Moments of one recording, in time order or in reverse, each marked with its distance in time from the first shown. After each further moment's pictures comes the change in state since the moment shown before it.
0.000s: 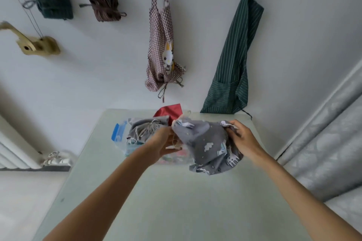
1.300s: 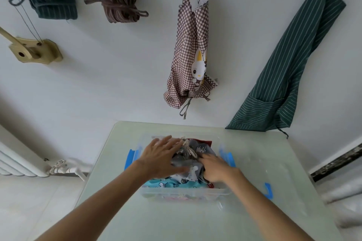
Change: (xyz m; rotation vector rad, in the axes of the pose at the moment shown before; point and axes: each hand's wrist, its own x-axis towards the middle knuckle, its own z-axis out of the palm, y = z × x) left_hand 0.130 0.016 -0.116 1.787 -0.092 0.424; right_hand 0.135 0.015 0.162 -1.016 -0.708 0.044
